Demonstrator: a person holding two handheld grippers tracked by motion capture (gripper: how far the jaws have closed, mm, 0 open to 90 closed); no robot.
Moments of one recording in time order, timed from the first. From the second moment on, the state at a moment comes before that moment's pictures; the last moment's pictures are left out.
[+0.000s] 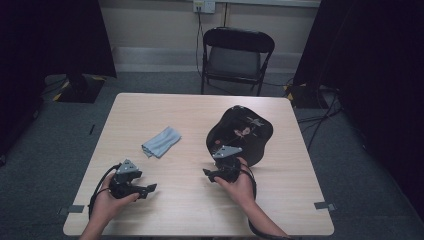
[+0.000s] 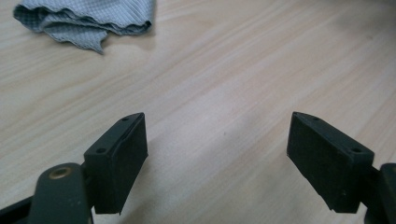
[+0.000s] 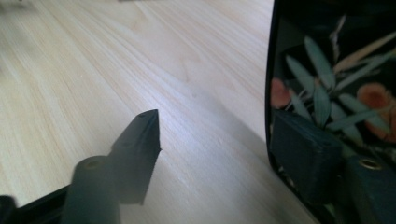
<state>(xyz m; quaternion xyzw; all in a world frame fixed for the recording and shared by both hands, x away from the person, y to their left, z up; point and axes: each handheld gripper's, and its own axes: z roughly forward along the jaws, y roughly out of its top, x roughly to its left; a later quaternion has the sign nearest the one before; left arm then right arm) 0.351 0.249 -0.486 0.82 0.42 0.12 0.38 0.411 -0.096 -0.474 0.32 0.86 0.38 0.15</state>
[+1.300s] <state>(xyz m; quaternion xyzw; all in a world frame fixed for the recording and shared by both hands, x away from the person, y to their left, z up) 0.348 0.236 -0.482 0.82 0.41 0.11 0.38 0.369 -0.229 -0.452 0.37 0.82 0.41 0.17</state>
